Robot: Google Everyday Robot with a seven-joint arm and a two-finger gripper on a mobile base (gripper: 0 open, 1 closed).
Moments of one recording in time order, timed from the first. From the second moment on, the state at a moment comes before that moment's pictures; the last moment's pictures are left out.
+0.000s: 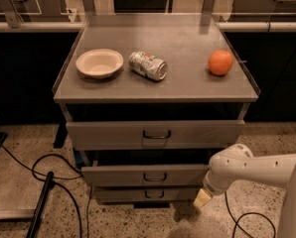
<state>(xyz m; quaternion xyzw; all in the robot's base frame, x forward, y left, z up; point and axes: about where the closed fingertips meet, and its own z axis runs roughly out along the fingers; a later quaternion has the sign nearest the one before) 0.493 -0.243 0.416 -0.35 0.93 0.01 0.05</state>
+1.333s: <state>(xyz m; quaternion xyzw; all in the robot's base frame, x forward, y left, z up) 0.521 -0.236 0.419 -0.37 0.92 0.01 0.10</state>
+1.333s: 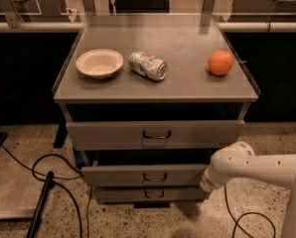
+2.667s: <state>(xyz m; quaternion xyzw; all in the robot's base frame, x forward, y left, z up) 0.546 -0.226 0.413 -0.38 0.91 0.02 0.13</state>
